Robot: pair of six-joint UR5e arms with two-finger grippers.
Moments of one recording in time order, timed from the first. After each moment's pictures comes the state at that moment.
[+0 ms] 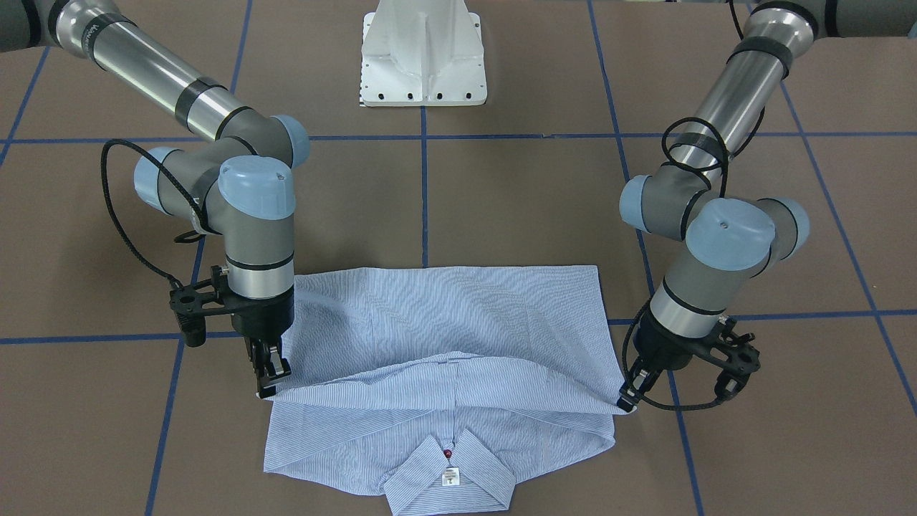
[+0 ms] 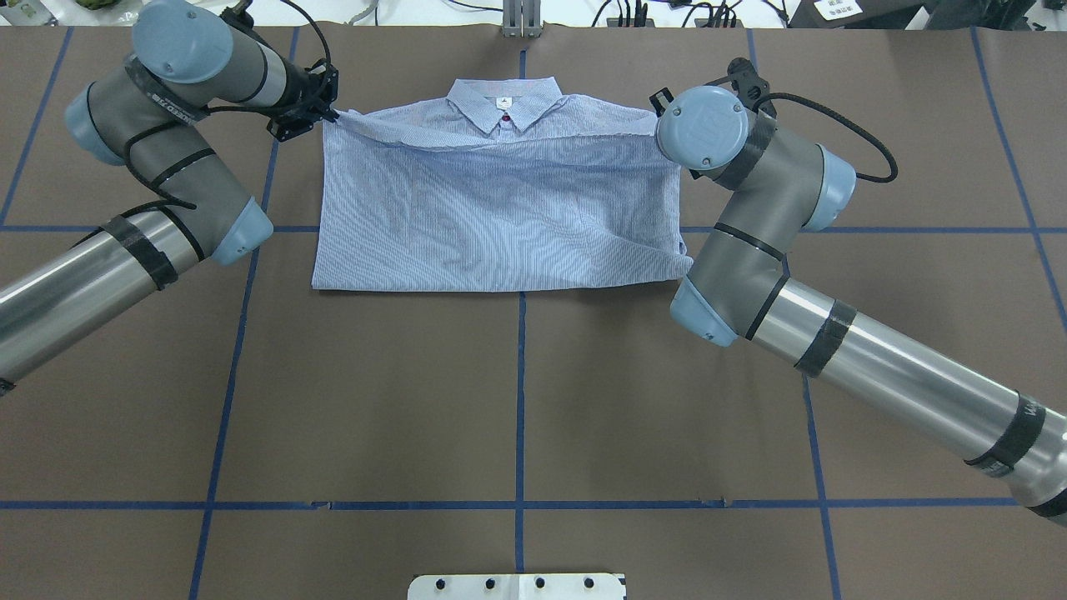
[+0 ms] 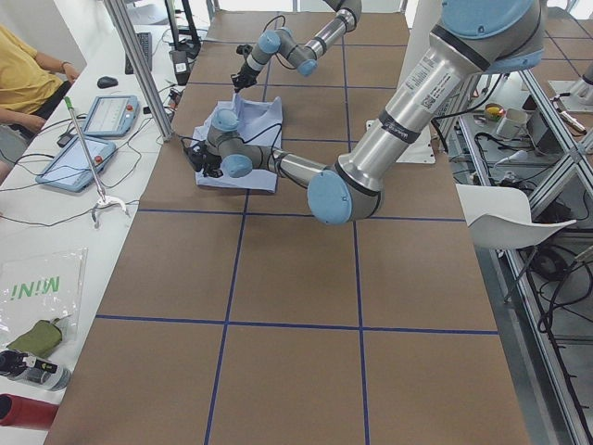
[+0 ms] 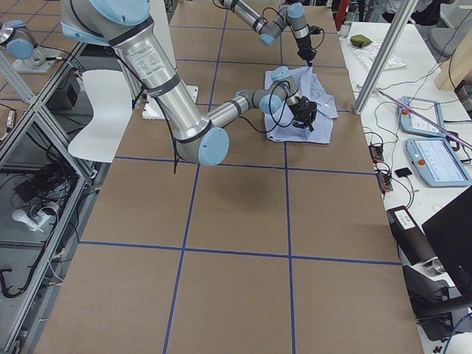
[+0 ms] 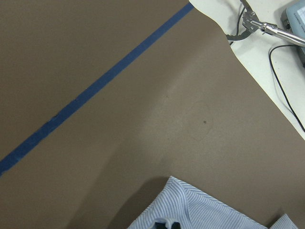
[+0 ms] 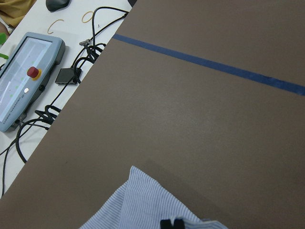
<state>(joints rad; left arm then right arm) -0.91 -2.28 -1.09 -2.33 -1.88 -1.81 0.73 -0.88 1.30 -1.19 1.44 2.11</state>
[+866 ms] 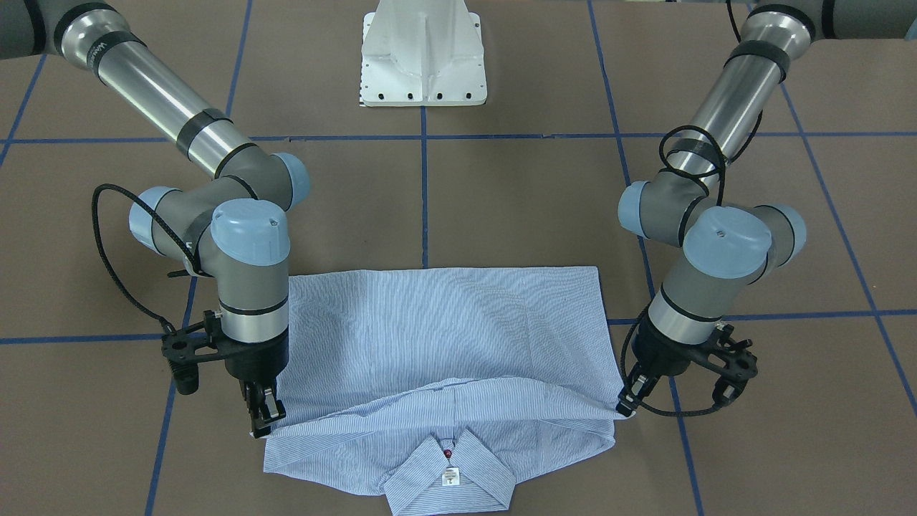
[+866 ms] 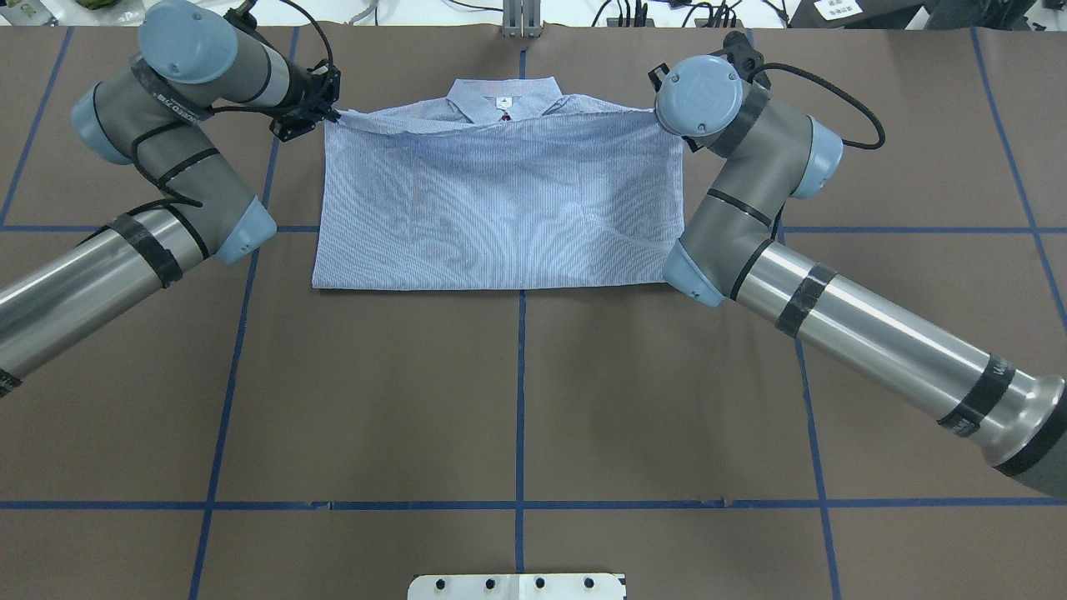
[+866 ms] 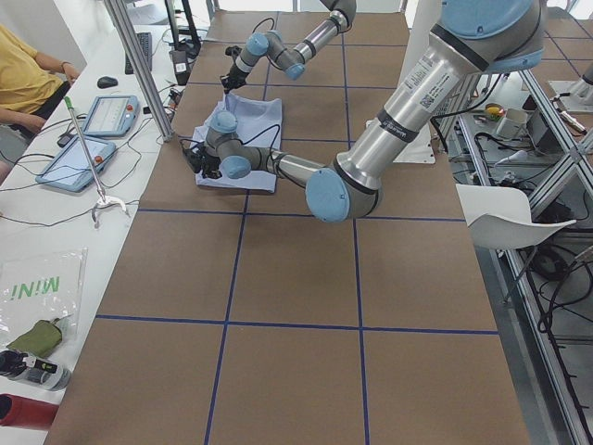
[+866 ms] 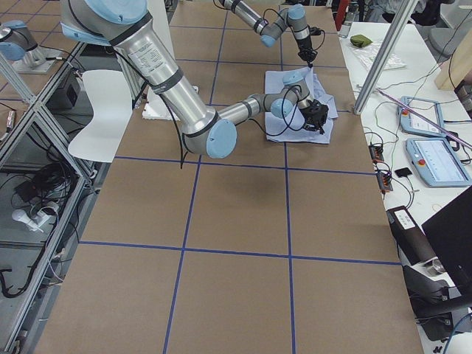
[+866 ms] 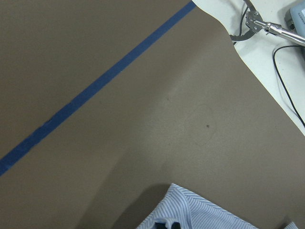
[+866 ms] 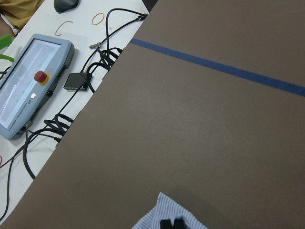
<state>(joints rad) -0.91 -2.29 -1.07 -2.34 -1.88 -1.81 0.77 -0.79 1.12 -1.09 1.46 2.06</state>
